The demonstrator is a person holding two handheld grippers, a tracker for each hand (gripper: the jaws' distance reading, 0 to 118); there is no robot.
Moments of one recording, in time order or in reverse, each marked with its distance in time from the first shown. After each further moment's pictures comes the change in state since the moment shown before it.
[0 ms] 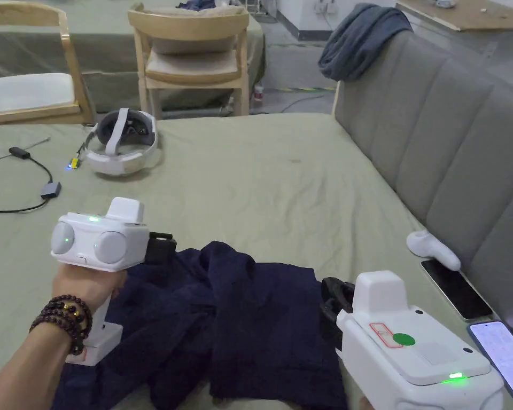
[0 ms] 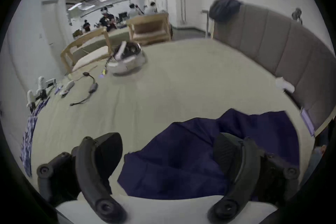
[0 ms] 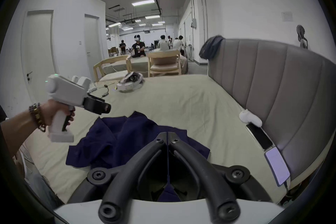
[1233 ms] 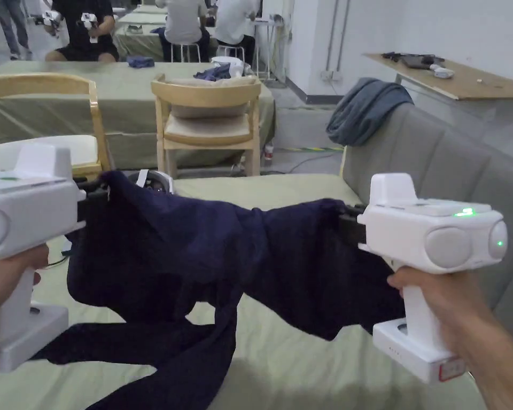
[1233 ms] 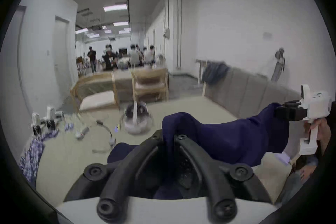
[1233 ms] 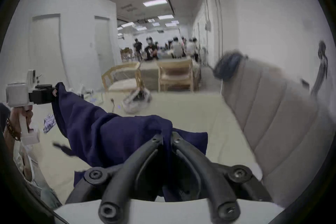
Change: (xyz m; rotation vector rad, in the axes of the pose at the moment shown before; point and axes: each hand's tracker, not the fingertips) left arm -0.087 0.076 0.224 0.498 -0.080 0.099; right arm 0.047 0.204 -0.046 0.084 0.115 0.088
